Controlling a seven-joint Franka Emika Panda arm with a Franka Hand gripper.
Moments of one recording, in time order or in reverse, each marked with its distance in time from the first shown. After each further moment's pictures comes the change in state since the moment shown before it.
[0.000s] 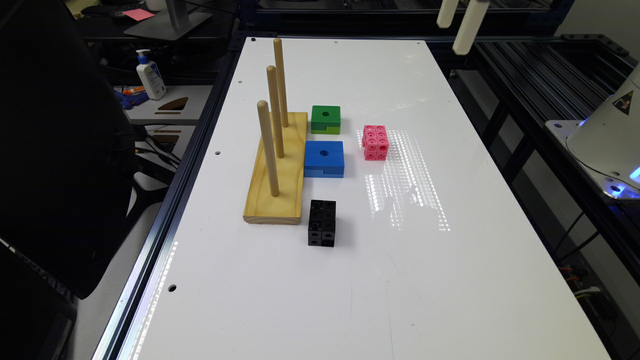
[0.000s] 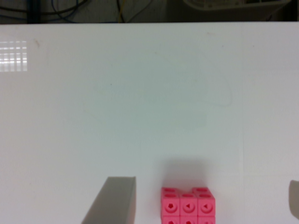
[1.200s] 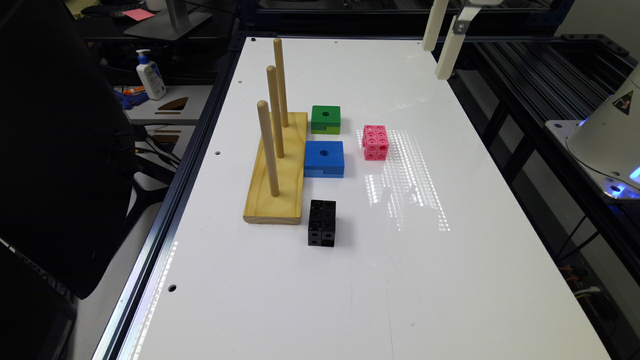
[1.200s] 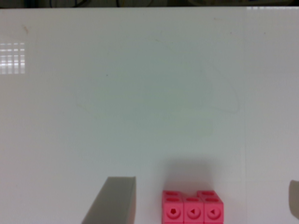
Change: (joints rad) arm 0.000 0.115 0.003 0.004 0.000 0.091 0.000
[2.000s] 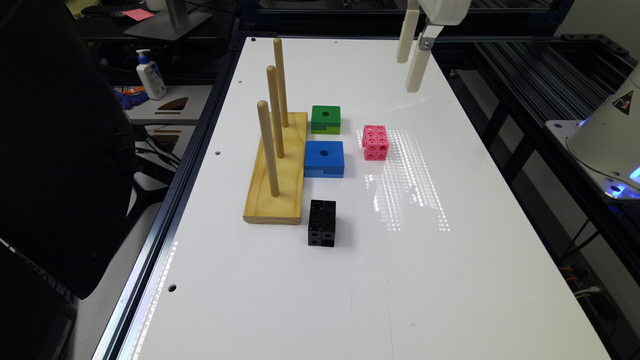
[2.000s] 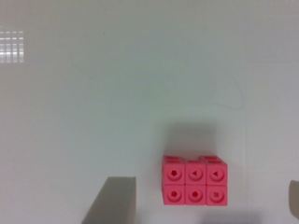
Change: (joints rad) arm 0.000 0.145 0.008 0.099 0.000 0.059 0.002
